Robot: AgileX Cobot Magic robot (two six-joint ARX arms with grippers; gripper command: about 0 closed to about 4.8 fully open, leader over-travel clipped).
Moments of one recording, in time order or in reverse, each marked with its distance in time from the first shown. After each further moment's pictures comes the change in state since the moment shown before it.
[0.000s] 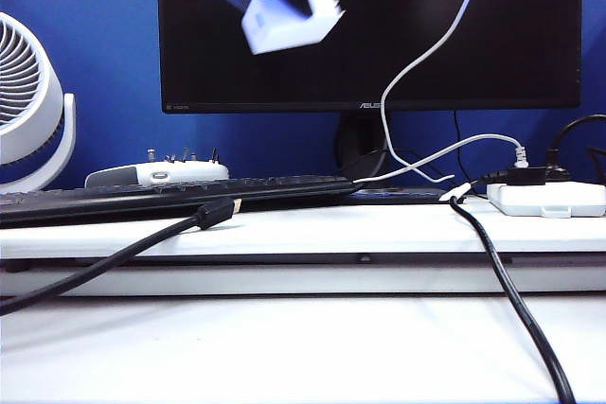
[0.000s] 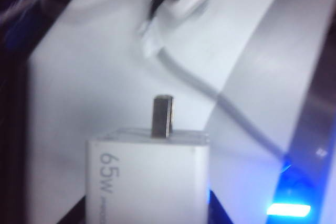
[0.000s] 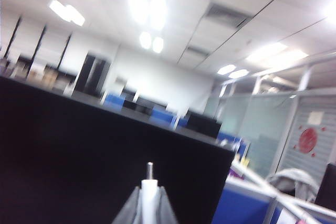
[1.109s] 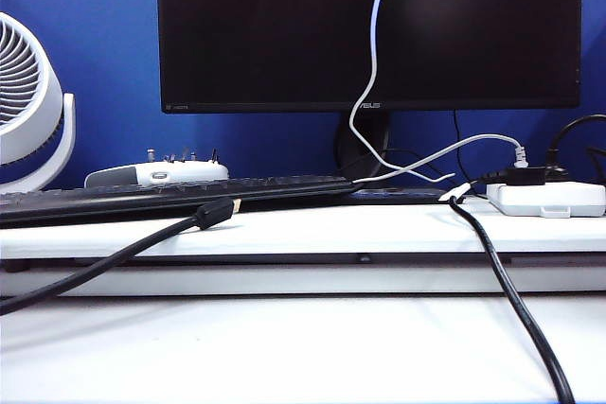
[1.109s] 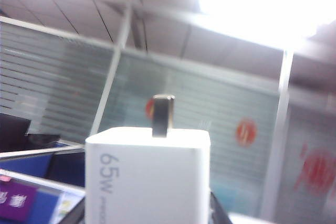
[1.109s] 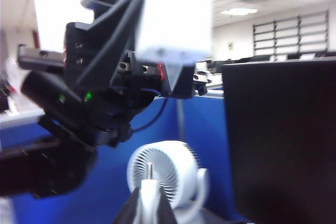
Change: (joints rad) left arm -0.015 -0.083 0.002 1.705 0.281 -1.274; right arm 0.000 0.132 0.000 -0.081 -0.762 0.838
